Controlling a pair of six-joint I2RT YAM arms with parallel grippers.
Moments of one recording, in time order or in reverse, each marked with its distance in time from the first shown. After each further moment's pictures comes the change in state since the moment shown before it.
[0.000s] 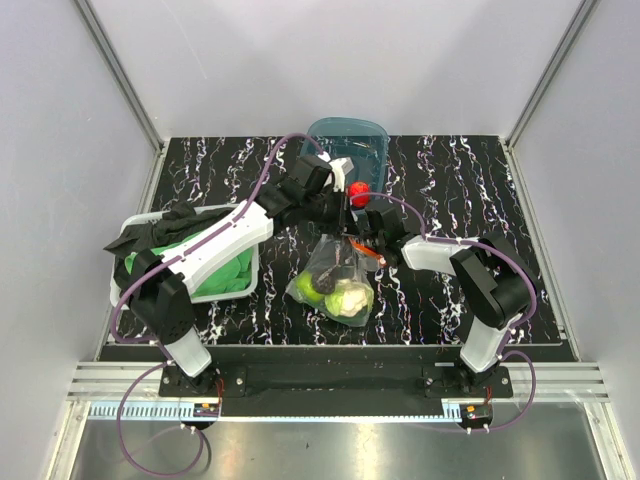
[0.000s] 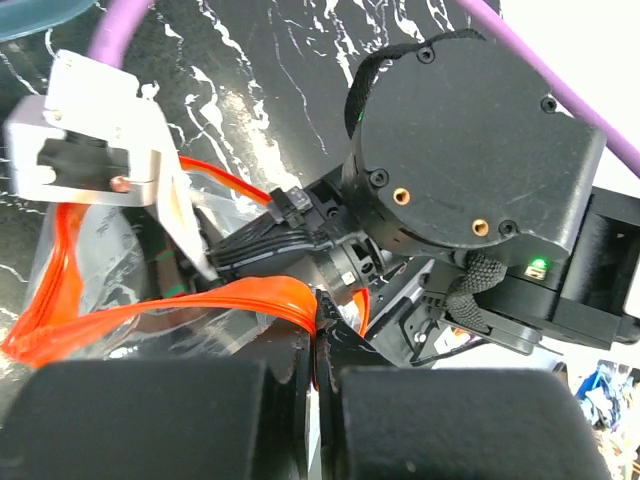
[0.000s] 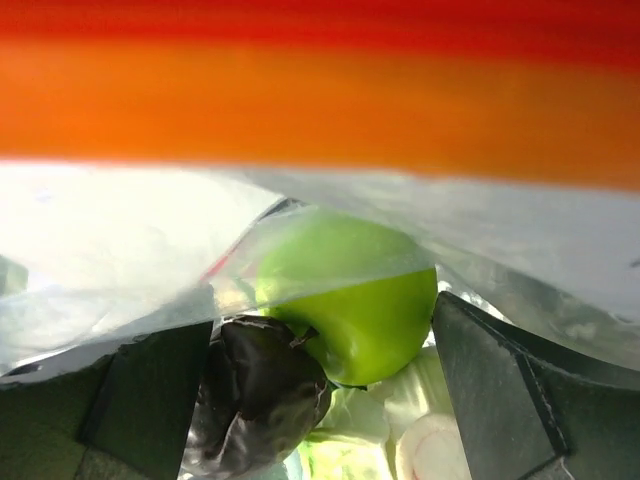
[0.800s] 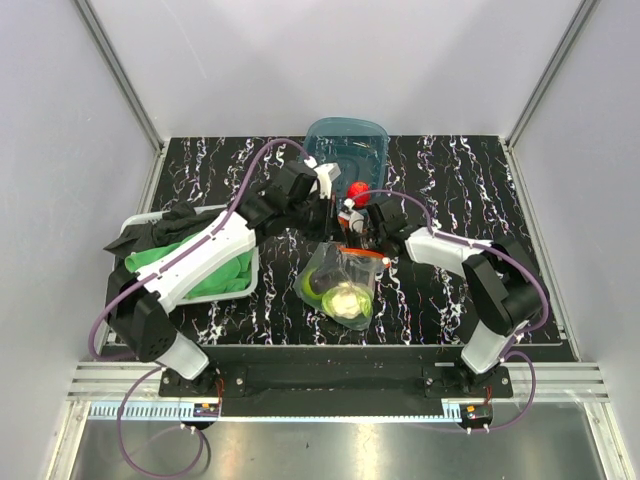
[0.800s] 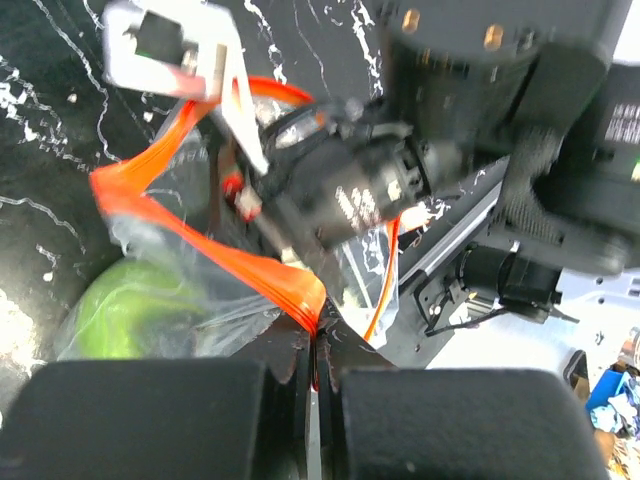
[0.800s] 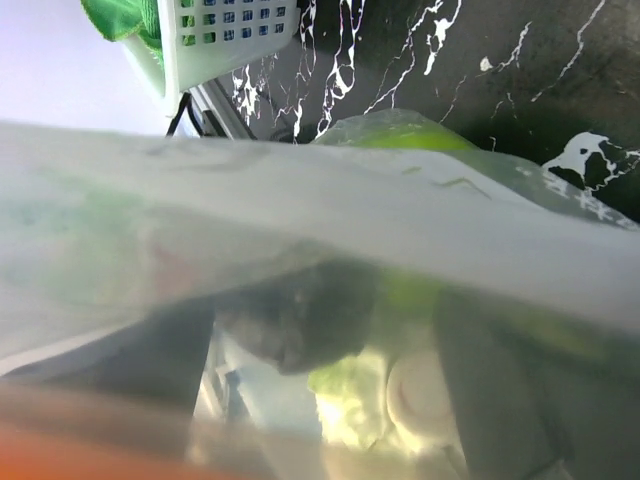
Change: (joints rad) left arm 0.007 -0.157 -0.113 -0.050 -0.032 0.033; right arm -0.014 -0.060 0.084 -0.396 0.099 -0.200
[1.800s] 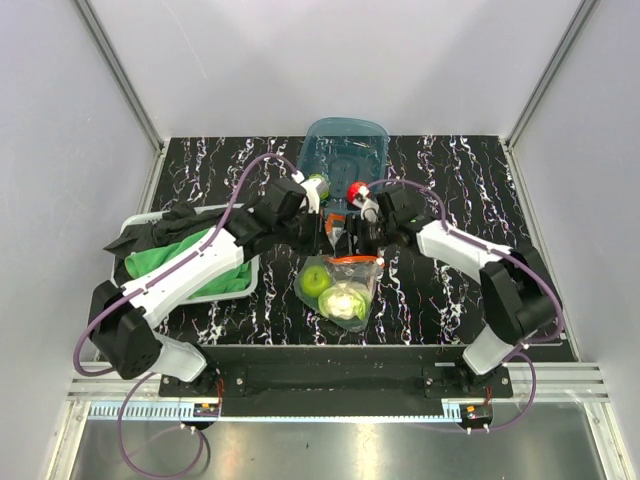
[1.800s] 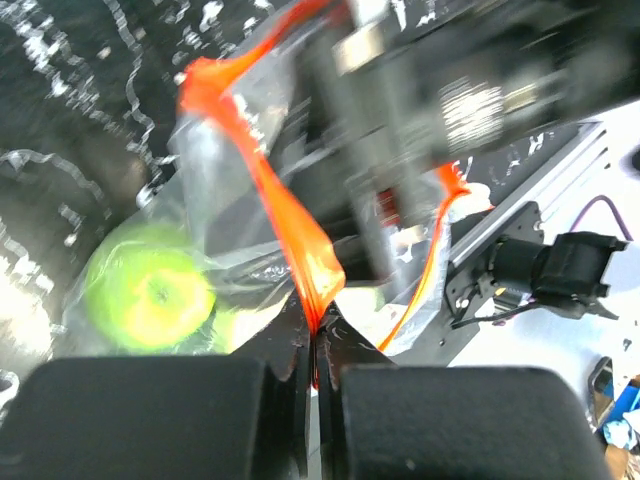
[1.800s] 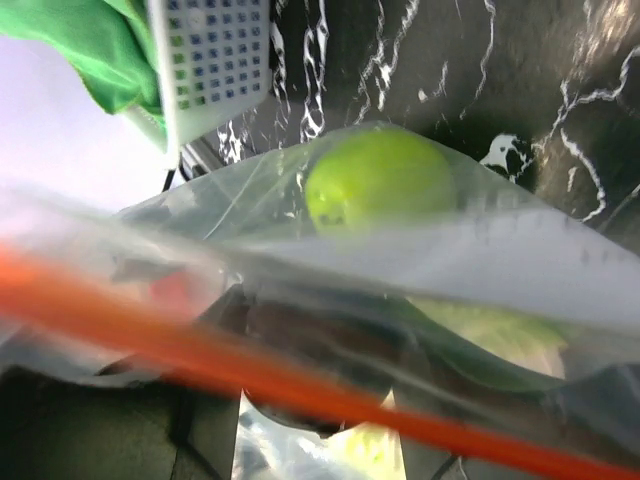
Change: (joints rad) left arm -0.010 -0.087 -0.151 0.045 -0.052 -0.005; right arm -0.045 -0.063 0.037 -0.109 0.118 0.045
